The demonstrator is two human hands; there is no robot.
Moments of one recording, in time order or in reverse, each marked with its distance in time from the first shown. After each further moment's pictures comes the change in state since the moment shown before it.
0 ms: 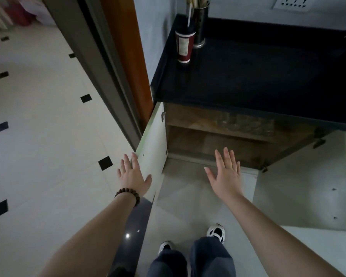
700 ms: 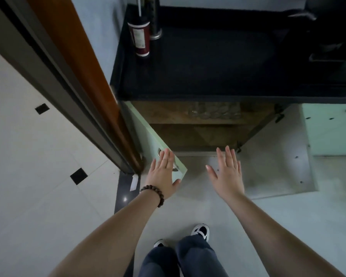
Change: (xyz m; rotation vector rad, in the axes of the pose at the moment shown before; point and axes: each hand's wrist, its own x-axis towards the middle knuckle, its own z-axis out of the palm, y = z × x) left_hand -0.012 0.112 0.046 0.156 -0.125 0.647; right_hand -0.033 0.047 -0.004 0.049 0.047 0.251
